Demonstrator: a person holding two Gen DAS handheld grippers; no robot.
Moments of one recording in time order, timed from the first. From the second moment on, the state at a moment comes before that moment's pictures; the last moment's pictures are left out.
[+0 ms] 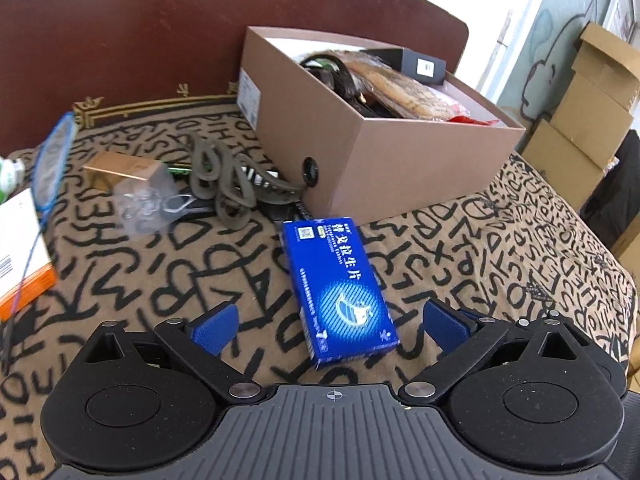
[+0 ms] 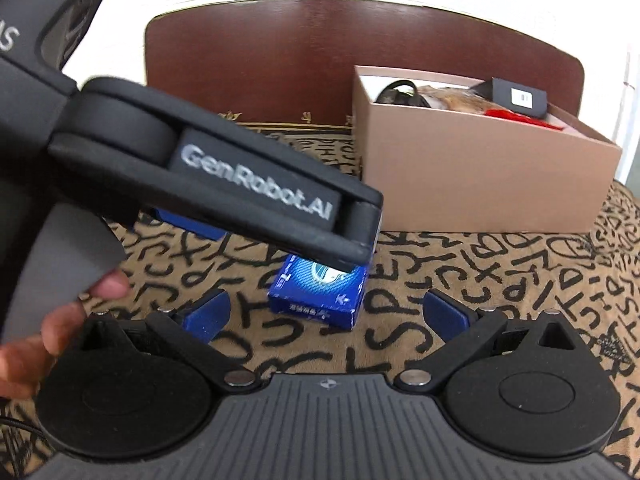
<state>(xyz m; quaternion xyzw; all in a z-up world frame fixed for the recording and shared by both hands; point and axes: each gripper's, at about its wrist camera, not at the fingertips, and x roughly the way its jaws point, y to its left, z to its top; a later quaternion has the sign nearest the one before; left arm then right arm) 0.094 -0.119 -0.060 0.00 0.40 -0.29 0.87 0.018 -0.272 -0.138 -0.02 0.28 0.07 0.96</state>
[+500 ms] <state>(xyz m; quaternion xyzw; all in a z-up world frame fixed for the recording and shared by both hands) 0.133 -0.141 -0.078 0.01 0.45 -0.32 0.84 0.048 -0.269 -0.153 -0.02 0.31 0.08 0.95</state>
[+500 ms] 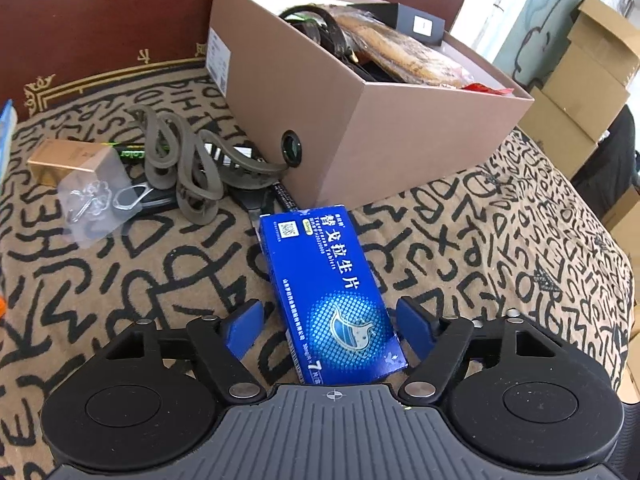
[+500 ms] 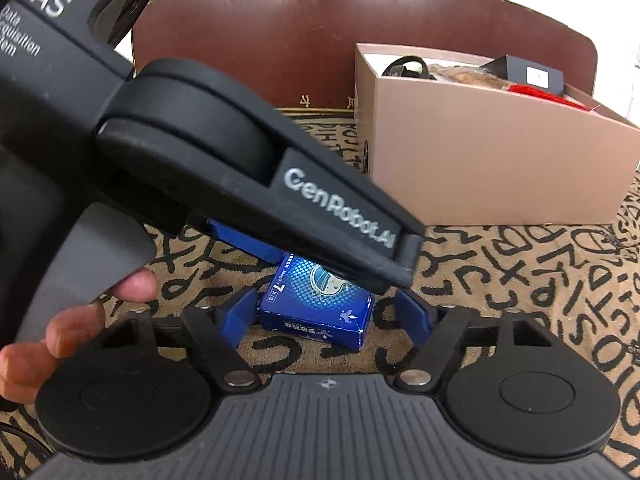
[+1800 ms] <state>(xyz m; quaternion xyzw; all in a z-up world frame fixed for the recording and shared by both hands) 0.127 -0.157 -0.079 0.04 0.45 -0.30 0.84 0.026 -0.276 -0.150 -0.01 0.31 0.10 0.94</state>
